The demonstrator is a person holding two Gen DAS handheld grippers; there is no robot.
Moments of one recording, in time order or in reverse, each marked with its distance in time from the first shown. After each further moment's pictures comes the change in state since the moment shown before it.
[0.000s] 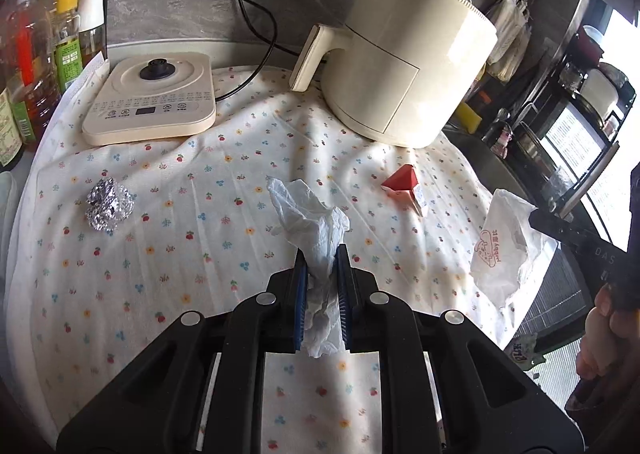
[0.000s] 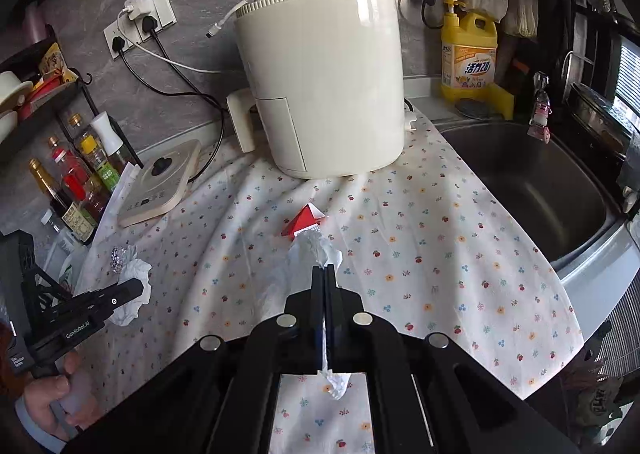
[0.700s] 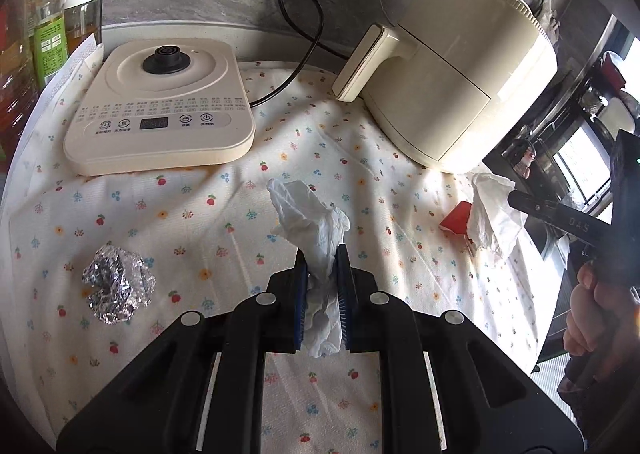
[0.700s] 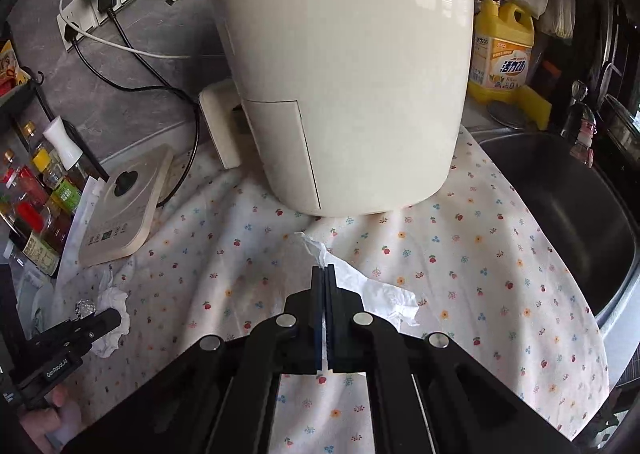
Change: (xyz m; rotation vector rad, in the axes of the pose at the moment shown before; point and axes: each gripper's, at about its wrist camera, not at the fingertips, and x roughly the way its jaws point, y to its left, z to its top) left arm 0.058 0.072 0.055 -0.041 0.053 -0.041; right arm 0.114 0.041 0.068 0.010 0.068 -0.073
